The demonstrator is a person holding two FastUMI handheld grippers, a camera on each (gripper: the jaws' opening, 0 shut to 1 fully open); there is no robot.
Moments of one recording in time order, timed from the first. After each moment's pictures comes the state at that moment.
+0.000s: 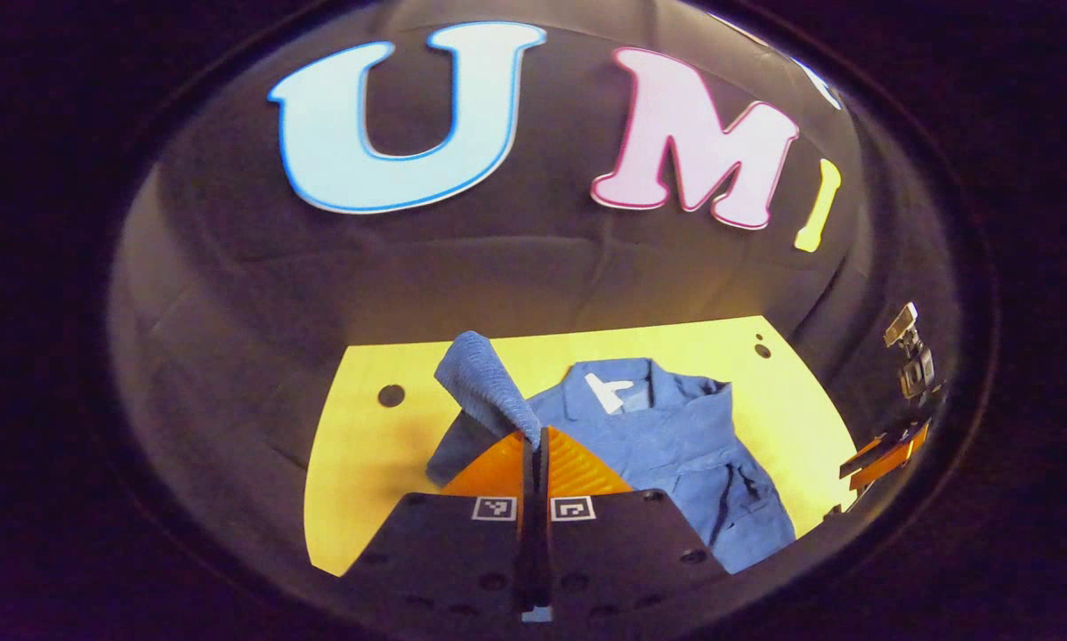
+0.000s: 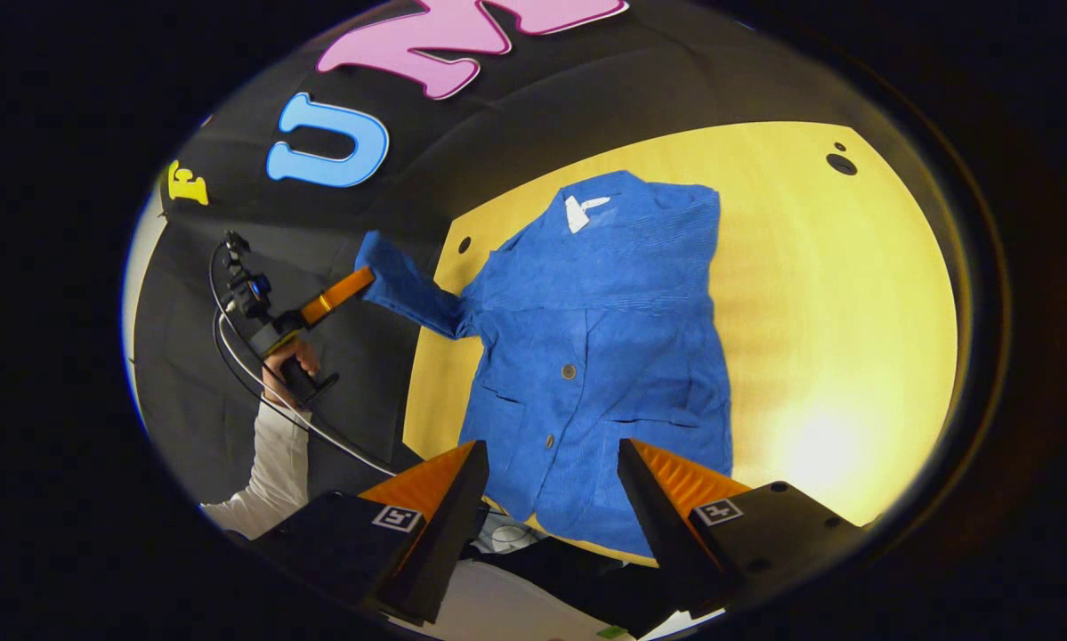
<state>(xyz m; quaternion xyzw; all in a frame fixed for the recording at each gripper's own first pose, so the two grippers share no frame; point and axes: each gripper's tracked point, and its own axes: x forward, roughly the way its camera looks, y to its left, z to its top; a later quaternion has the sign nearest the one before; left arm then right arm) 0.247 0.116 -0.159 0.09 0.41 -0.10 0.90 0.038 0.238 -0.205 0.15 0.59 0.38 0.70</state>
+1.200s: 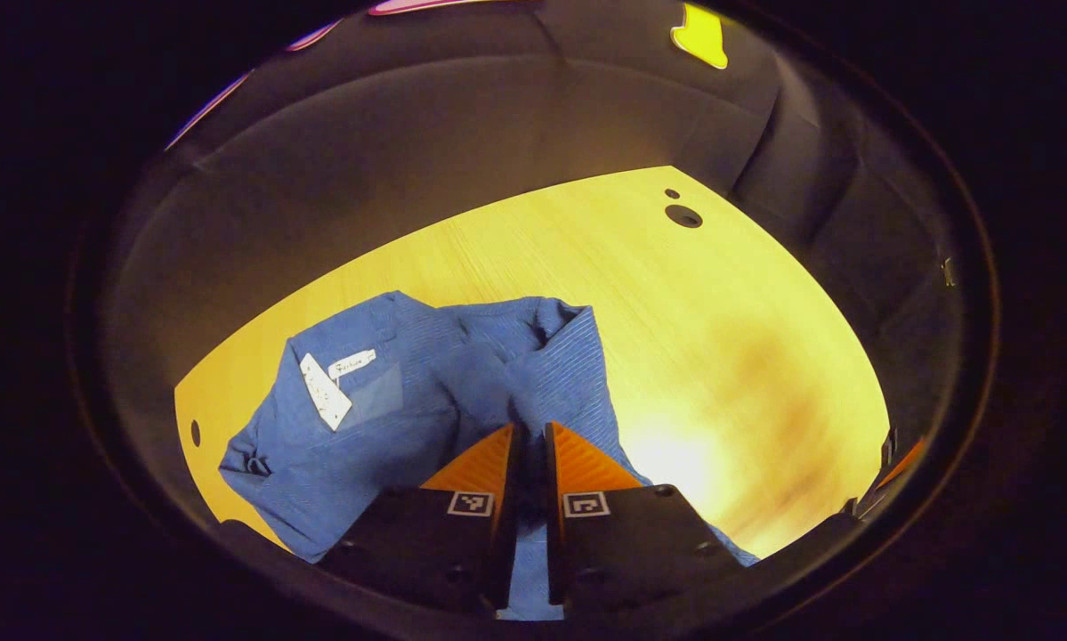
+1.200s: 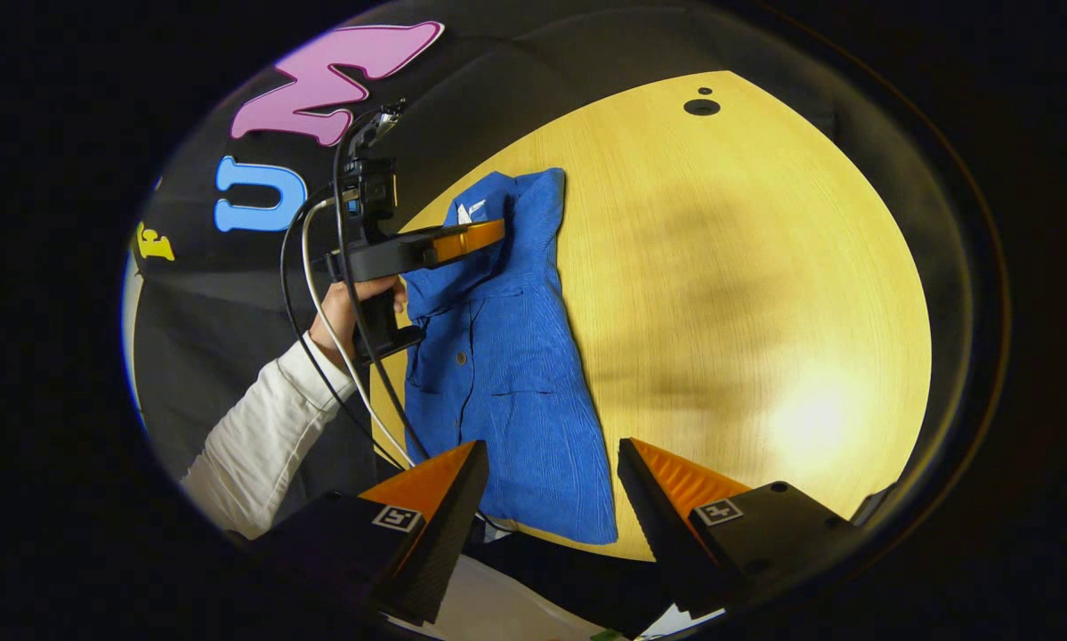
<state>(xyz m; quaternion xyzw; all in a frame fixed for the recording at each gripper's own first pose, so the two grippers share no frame) 0.287 -0.147 -0.389 0.18 0.56 -0.20 0.78 0.056 0.118 -0.279 0.19 0.63 0.31 0.69</state>
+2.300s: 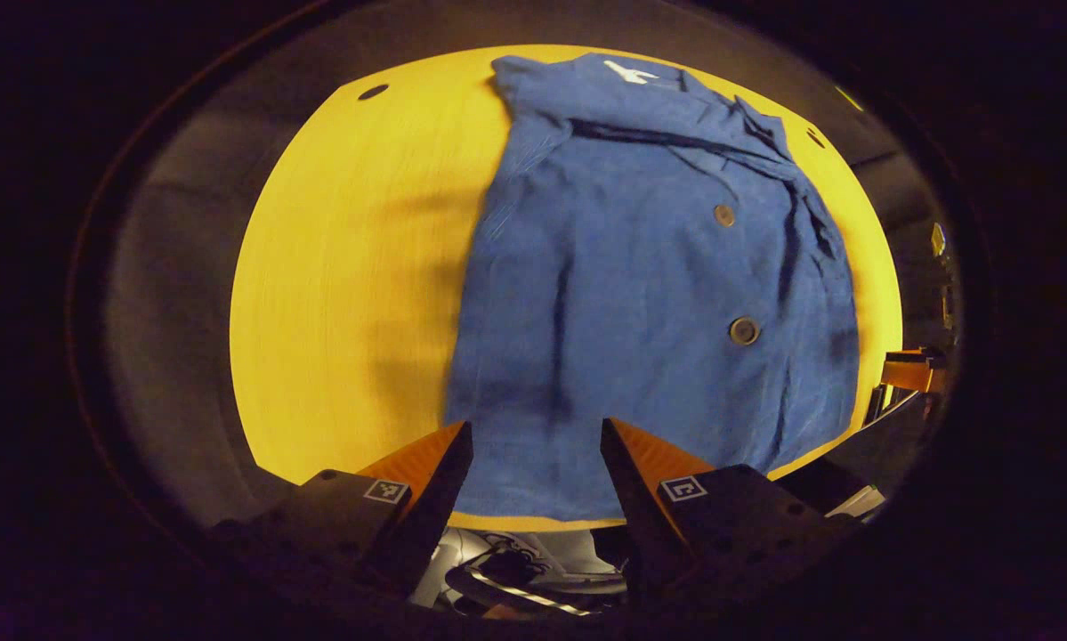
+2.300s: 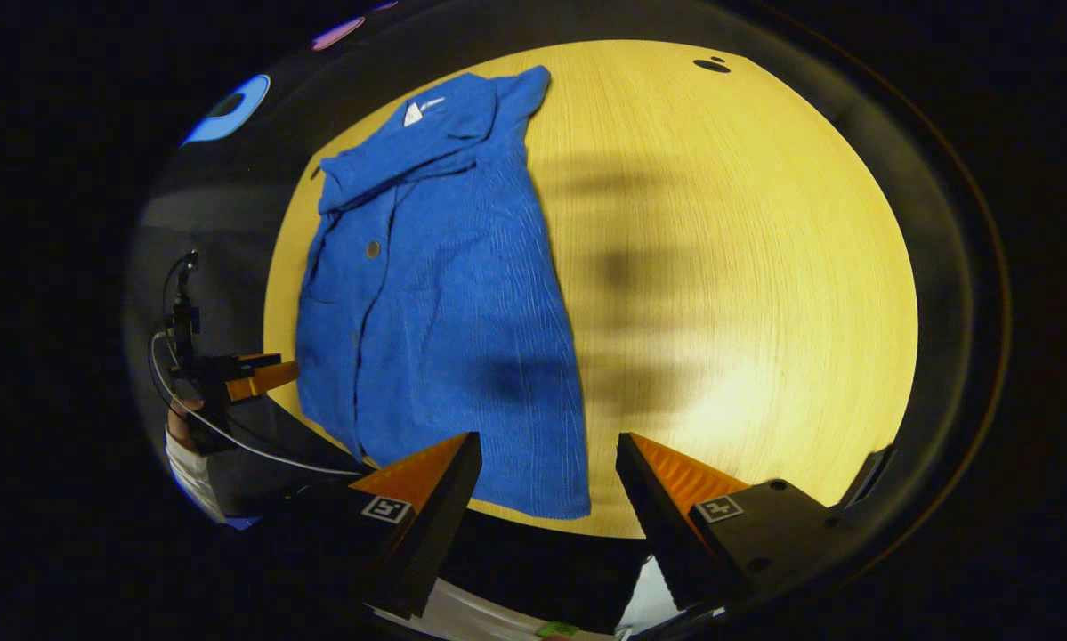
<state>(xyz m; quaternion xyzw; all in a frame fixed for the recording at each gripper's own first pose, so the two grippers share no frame) -0.052 0.182 -0.347 0.04 0.75 0.02 0.66 -0.054 0.131 -0.370 0.00 0.70 0.23 0.68</state>
